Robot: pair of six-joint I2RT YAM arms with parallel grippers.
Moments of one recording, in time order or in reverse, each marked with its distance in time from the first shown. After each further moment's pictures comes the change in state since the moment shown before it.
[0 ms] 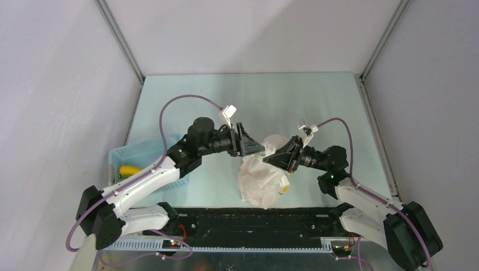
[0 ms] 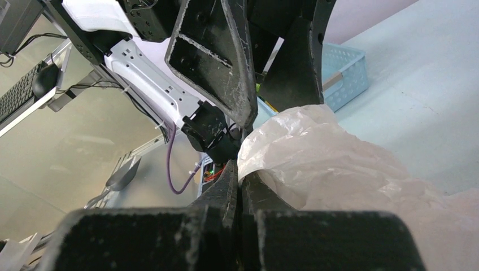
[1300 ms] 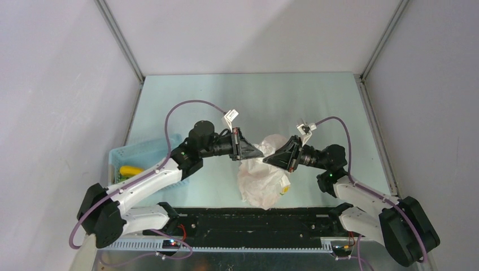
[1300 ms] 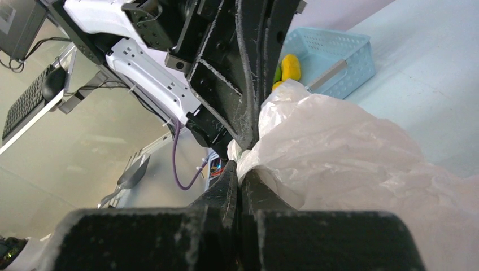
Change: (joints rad) left arm 0.000 0.025 -0.064 0.120 0.129 -0.090; right arm -0.027 0.050 -0.002 0.045 -0.043 0.046
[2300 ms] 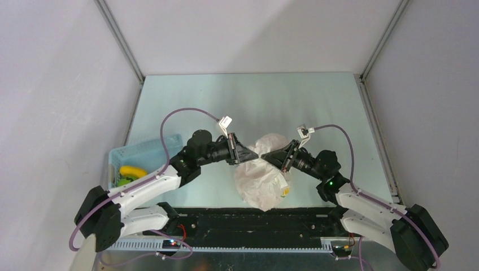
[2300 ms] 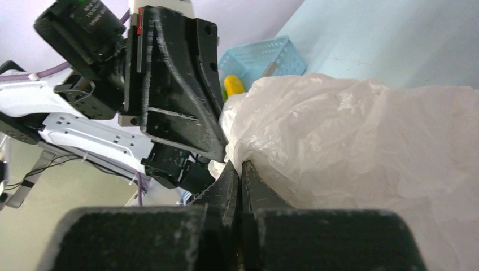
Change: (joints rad) left arm 0.000 -0.047 -0.151 0.087 -0.142 0.000; right arm 0.140 -0.107 -0.050 -0.265 0.452 -0.010
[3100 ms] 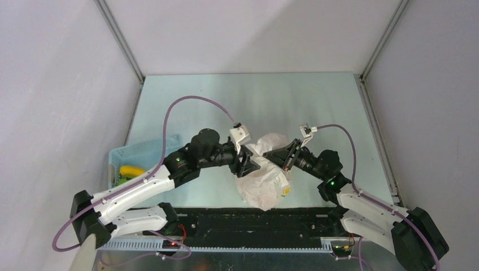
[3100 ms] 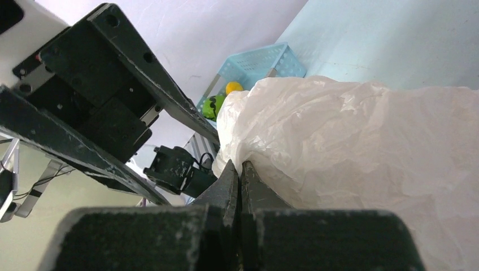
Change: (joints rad) left arm -0.151 -0.067 0.221 -0.397 -0.097 0.800; right arm -0.020 -0.024 0.000 -0.028 0.012 0.031
